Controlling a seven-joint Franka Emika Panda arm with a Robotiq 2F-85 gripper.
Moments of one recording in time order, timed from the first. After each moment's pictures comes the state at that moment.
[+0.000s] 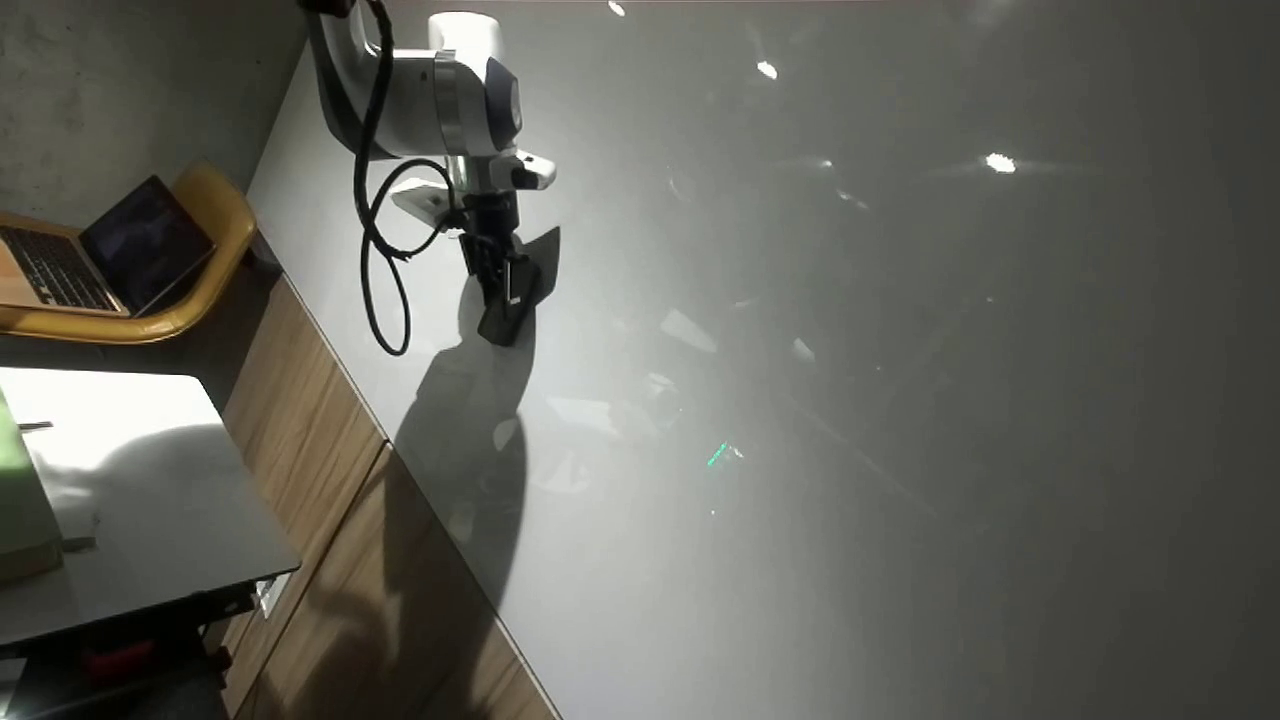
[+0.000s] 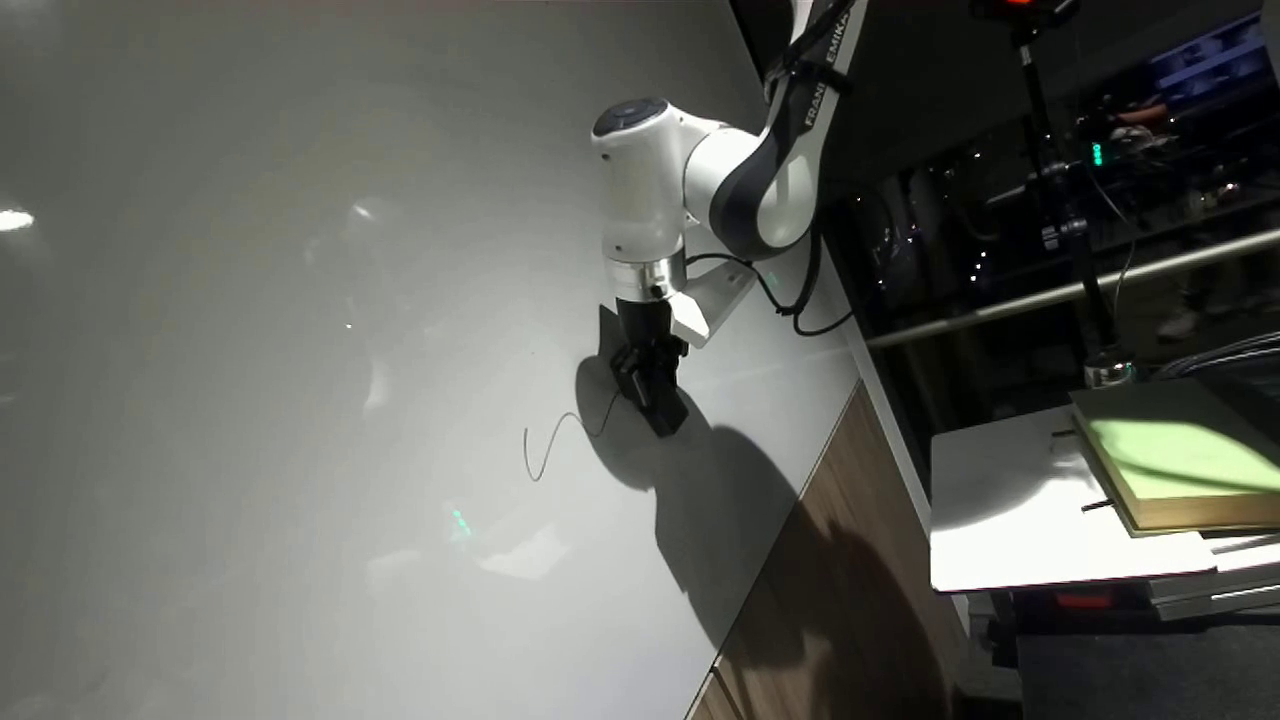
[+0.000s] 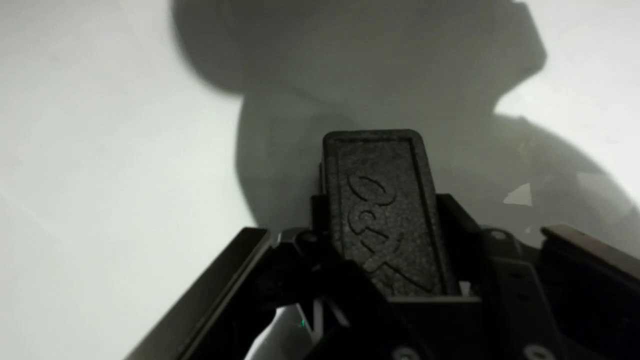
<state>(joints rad) -0.07 0.16 0.23 -2.14 -0.89 2.69 0.96</state>
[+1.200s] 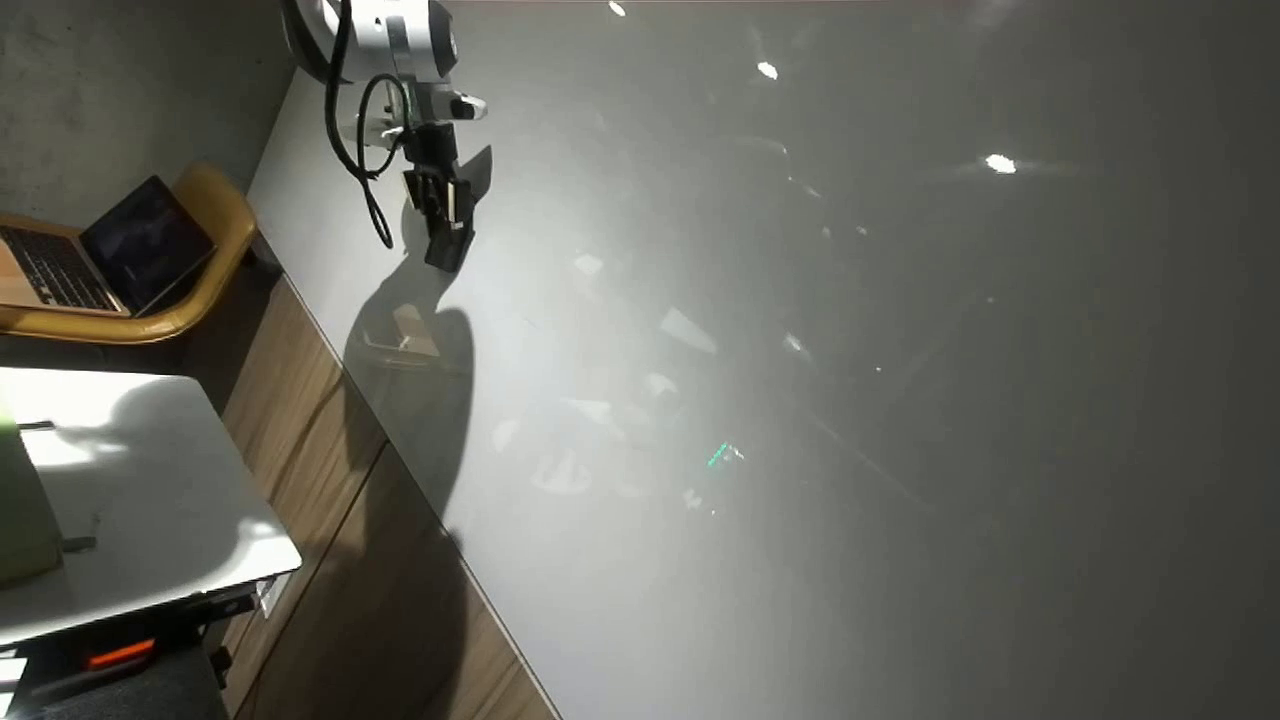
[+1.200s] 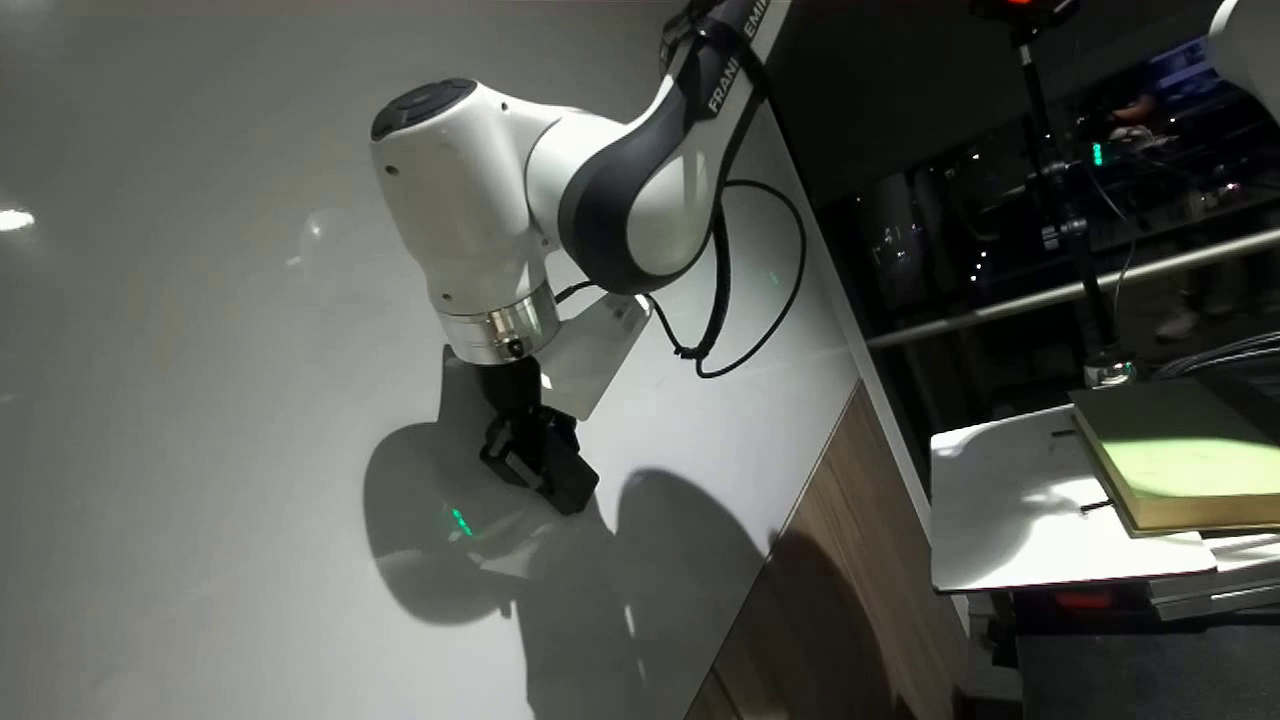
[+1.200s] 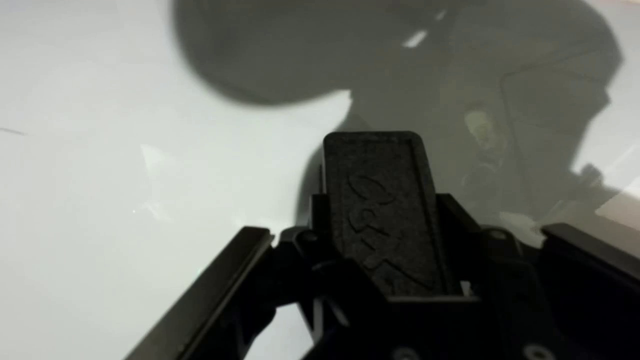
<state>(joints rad) 0.31 0.36 0.23 -1.78 -0.83 2.32 0.94</state>
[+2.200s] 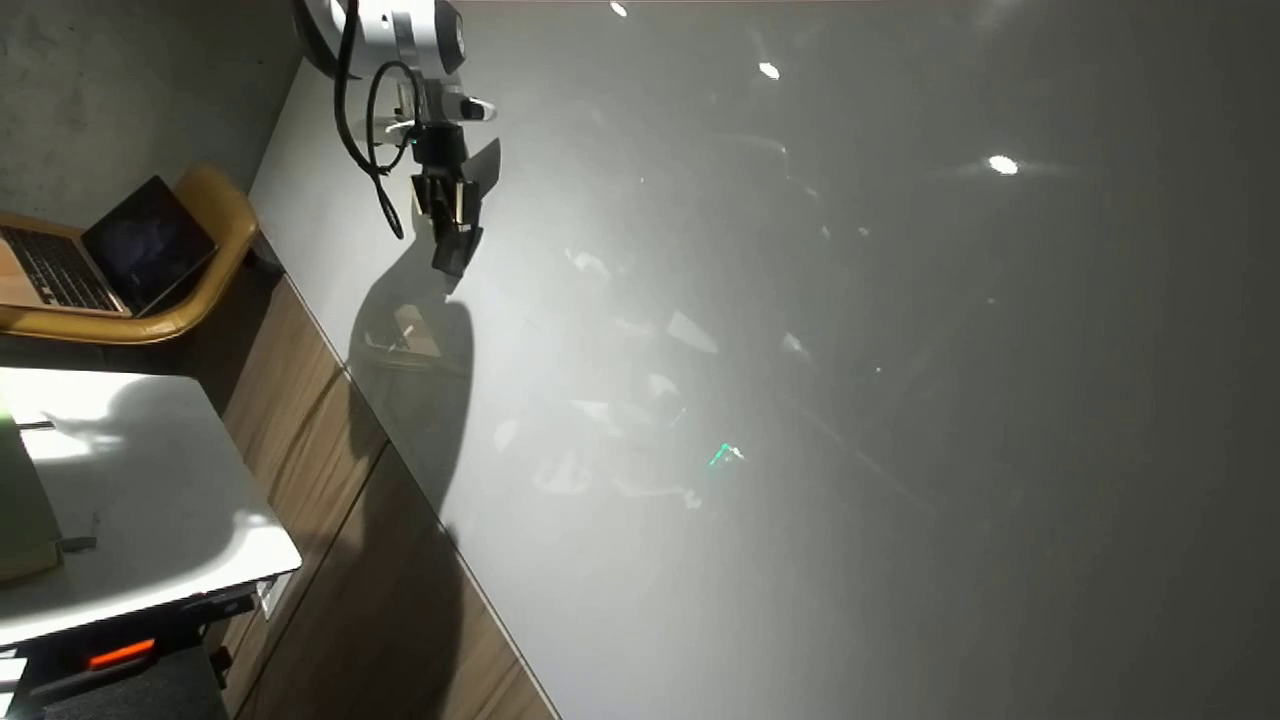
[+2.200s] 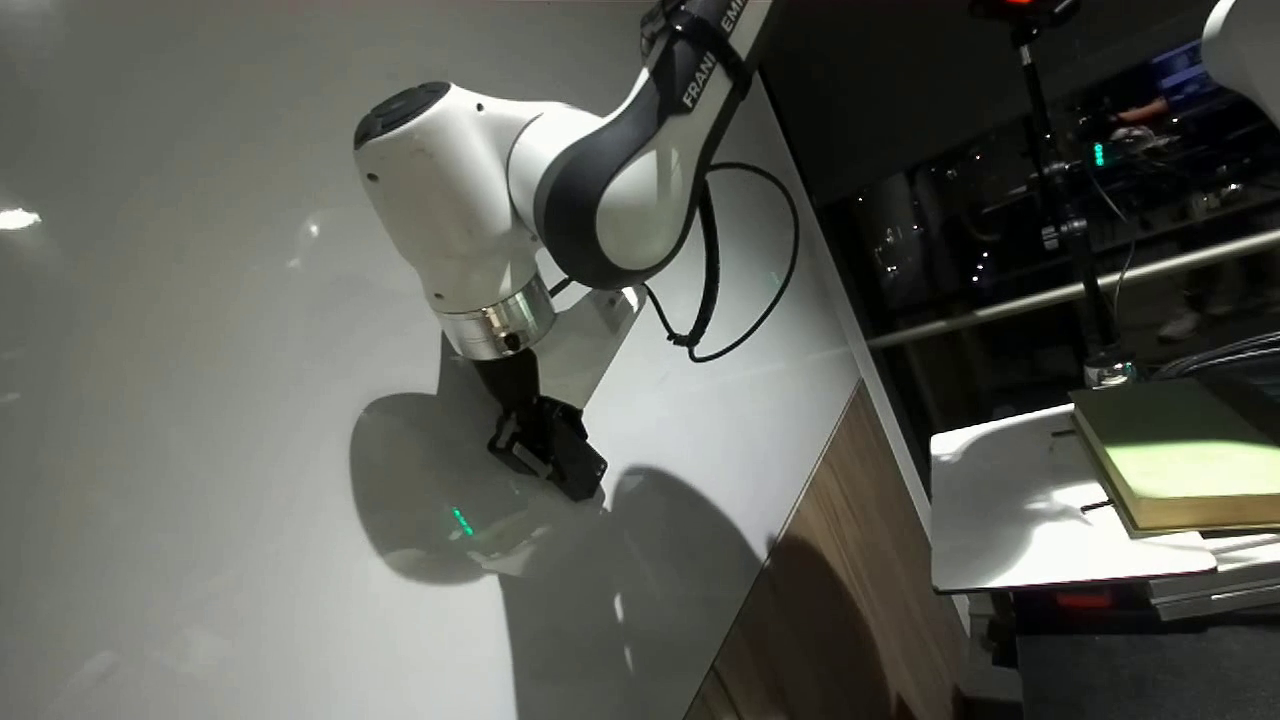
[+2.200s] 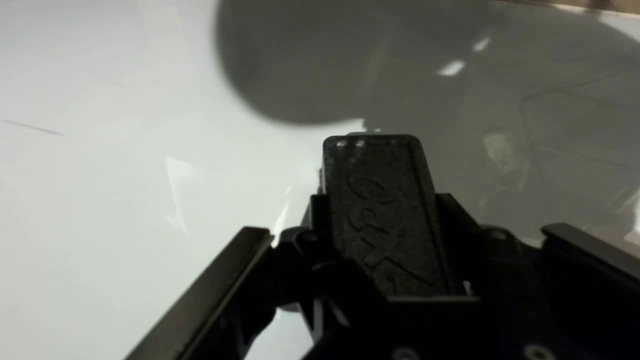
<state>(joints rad) 0.37 0.36 0.15 -1.75 -0.77 2.25 0.87</state>
